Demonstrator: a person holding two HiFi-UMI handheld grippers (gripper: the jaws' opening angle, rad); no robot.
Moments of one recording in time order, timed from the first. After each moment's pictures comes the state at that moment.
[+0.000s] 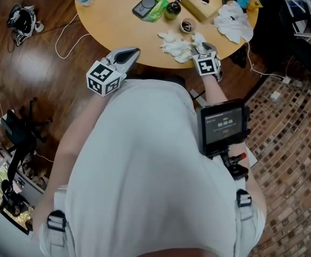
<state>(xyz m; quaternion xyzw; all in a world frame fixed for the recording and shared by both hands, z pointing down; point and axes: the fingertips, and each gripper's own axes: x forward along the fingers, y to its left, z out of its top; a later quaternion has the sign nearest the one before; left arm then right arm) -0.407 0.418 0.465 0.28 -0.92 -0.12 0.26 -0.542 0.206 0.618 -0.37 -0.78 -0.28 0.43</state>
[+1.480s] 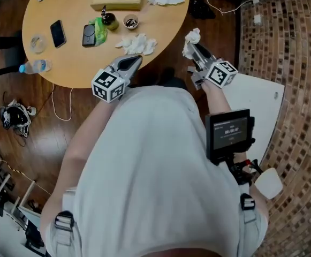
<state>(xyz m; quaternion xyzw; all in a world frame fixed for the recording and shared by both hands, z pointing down) -0.418 0.290 0.467 0.56 -0.78 -0.08 0.26 -0.434 0.108 0.445 -0.21 -0.91 0.29 0.21</state>
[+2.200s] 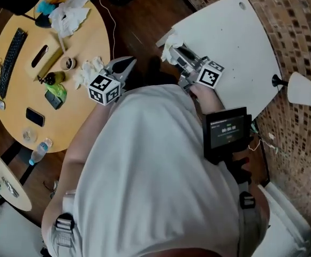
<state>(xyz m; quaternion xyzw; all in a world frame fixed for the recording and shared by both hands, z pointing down) -0.323 0.139 0.466 0.80 -0.54 0.00 0.27 -0.250 0.043 0.406 0.01 -0.92 0.40 0.03</state>
